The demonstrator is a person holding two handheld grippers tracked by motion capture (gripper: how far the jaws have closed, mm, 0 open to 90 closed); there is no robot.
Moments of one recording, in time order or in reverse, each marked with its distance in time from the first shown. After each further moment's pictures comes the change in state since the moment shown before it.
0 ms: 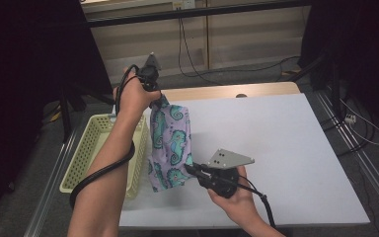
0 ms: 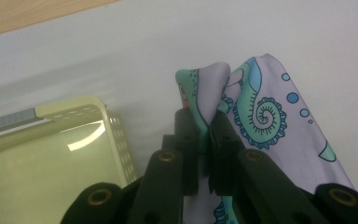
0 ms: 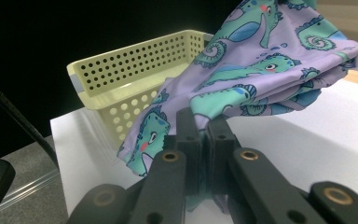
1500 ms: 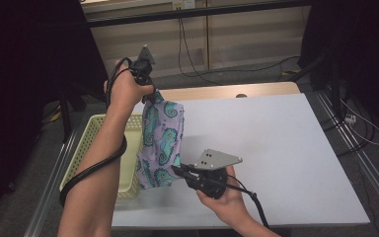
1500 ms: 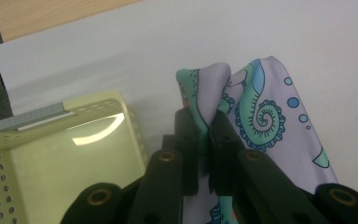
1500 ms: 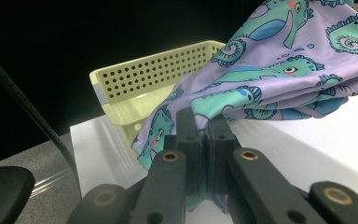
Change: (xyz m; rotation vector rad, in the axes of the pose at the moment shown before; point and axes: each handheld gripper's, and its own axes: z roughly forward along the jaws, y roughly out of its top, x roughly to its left) left arm 0.010 0.003 -0.026 0.013 0.018 0.010; right arm 0.018 0.015 0.015 -0.018 0.060 -0.037
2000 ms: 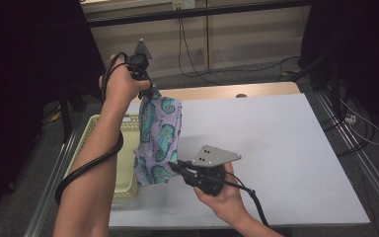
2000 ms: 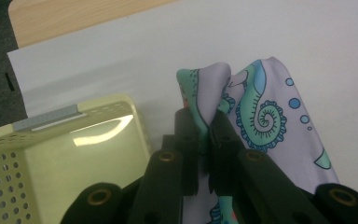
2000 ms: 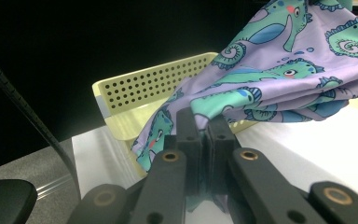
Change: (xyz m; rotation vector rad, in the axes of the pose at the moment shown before) left arm 0.004 0.003 -0.015 -0.009 0.009 0.006; right arm 0.002 0.012 0.001 -0.024 0.003 -0.009
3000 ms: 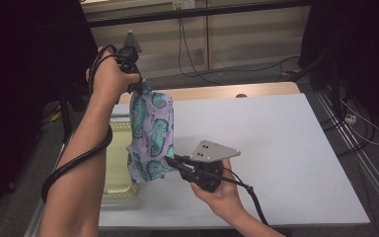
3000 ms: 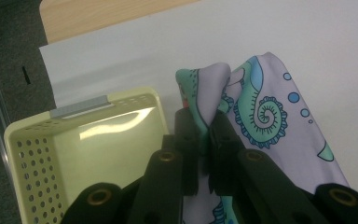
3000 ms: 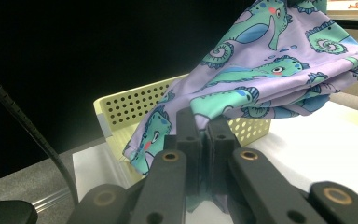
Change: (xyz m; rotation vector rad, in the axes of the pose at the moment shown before) left arm 0.017 0.000 -0.025 0.000 0.024 -0.028; right arm 0.001 0.013 0.003 -0.045 -0.002 0.000
